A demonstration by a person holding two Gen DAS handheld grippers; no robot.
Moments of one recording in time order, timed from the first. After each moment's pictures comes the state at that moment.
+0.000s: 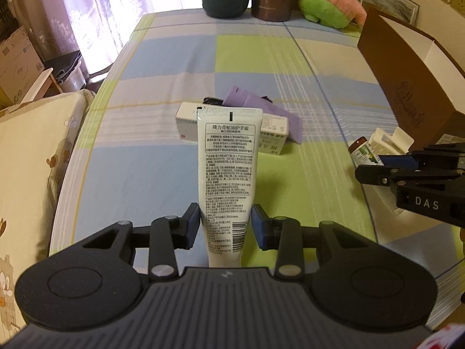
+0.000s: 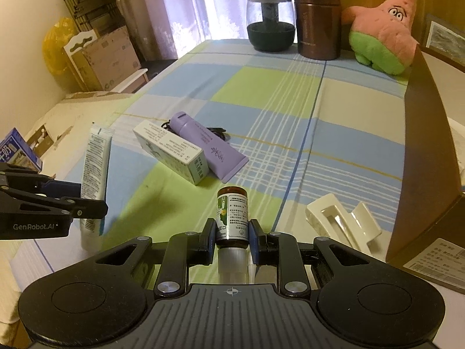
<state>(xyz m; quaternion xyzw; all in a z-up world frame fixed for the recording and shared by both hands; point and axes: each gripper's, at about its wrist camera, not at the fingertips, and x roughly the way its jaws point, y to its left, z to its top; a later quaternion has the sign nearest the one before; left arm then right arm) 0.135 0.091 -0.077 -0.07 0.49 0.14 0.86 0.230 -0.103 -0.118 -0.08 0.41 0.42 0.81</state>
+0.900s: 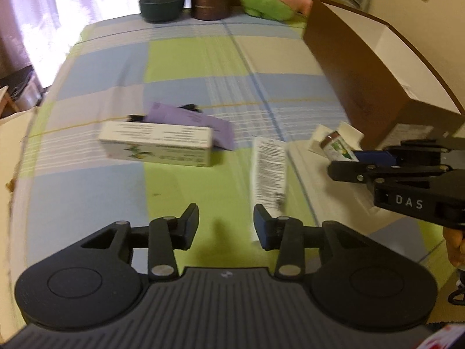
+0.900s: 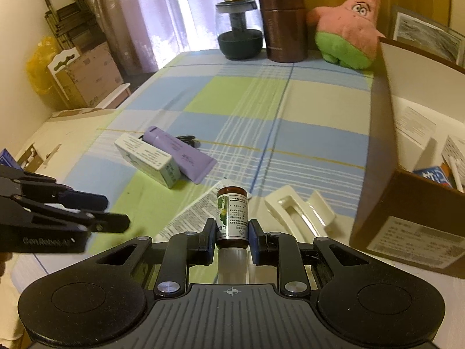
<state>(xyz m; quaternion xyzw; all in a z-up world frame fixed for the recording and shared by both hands) 0.171 0.053 -0.082 -0.06 0.49 0.03 0.87 0.235 -0.142 -0.108 -0.05 0.41 0.38 0.83</state>
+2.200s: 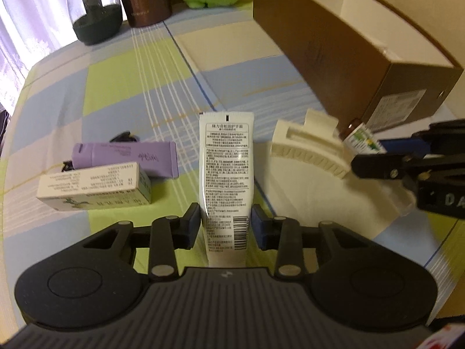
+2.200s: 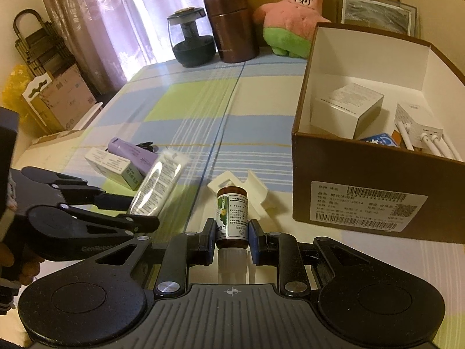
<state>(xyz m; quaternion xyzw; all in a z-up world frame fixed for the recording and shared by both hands) 0.218 0.001 -0.104 0.03 0.50 -0.02 0.87 0.242 -0.200 -0.107 0.00 0.42 0.33 0.85</state>
